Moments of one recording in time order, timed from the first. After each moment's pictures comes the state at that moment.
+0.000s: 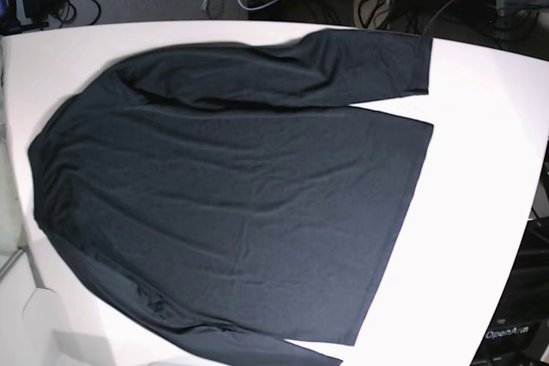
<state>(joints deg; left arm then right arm) 30.8 -5.5 3.5 38.0 -7.3 -0.4 -74.2 -19.8 5.9 2.7 1.6 2.0 -0.1 73.9</state>
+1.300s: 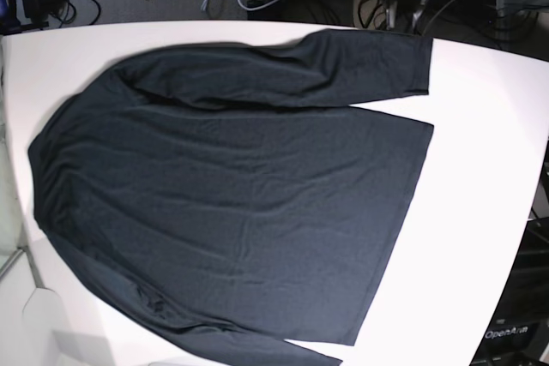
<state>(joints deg) 37.9 4.5 -23.3 67.2 27.0 -0.7 -62.2 -41.1 5.1 2.9 60.9 2.2 -0.2 40.1</state>
